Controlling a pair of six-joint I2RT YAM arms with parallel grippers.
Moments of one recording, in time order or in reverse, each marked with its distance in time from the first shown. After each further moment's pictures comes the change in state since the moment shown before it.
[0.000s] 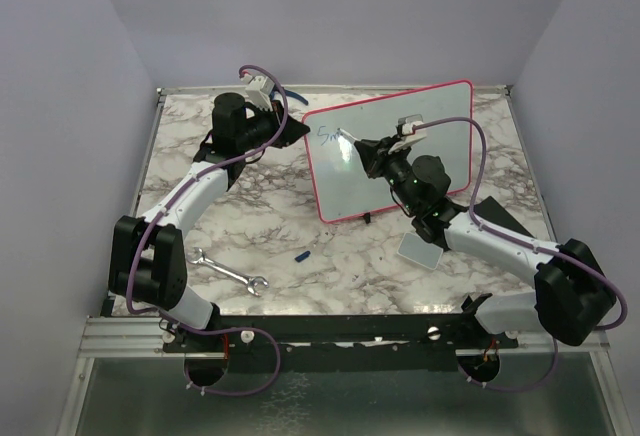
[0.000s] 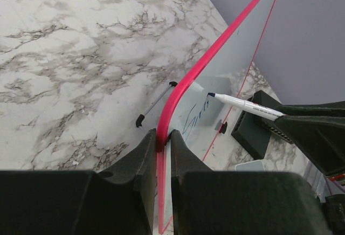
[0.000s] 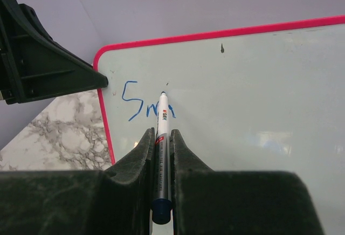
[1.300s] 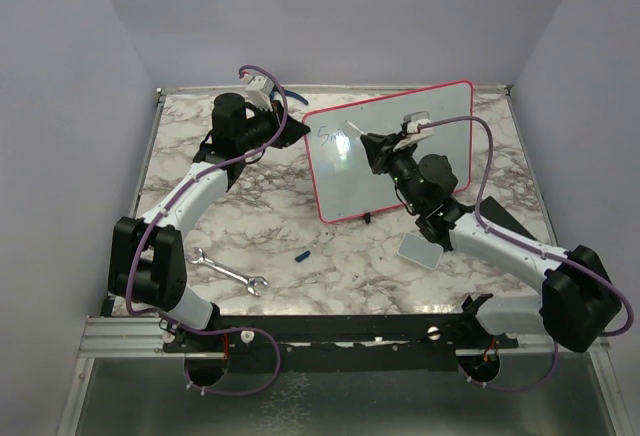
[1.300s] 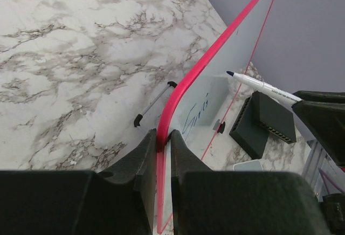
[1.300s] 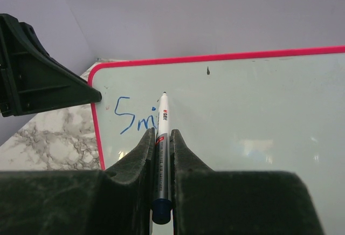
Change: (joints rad) left arm -0.001 -0.005 -0.003 0.000 0.001 0.000; right arm 0.000 -0.048 0.005 -0.008 0.027 -0.061
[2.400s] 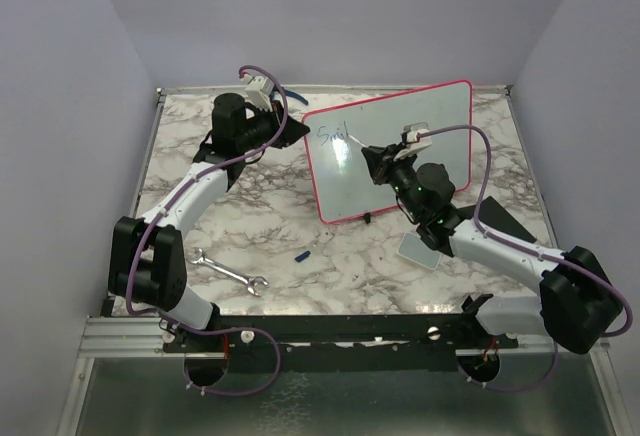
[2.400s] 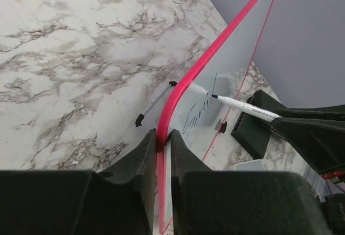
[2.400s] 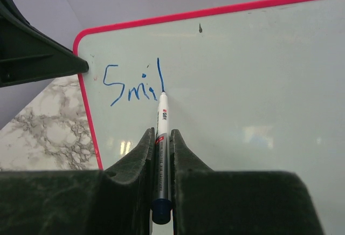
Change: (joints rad) left arm 0.000 0.000 -0.001 0.000 -0.001 0.000; right arm -0.004 0.001 -0.069 0.005 0.011 0.039
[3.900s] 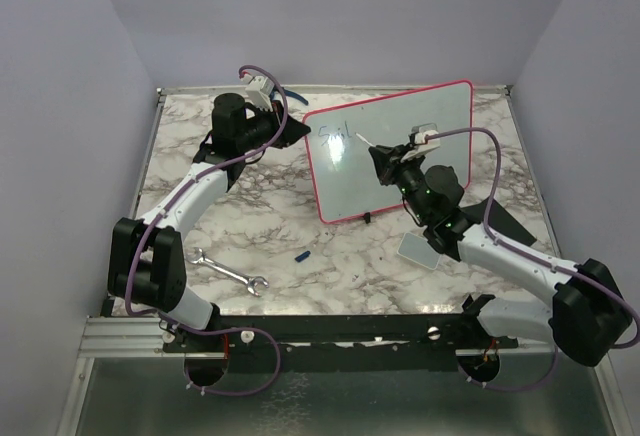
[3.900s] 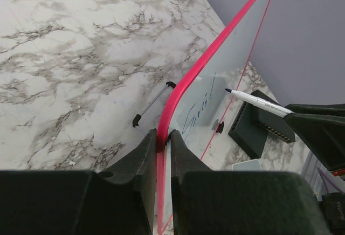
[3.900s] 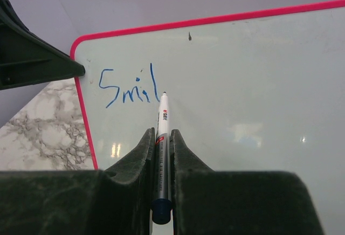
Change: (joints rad) left arm 0.000 -0.006 0.000 0.000 0.000 0.000; right arm -0.001 -0.084 -0.021 -0.045 0.019 -0.018
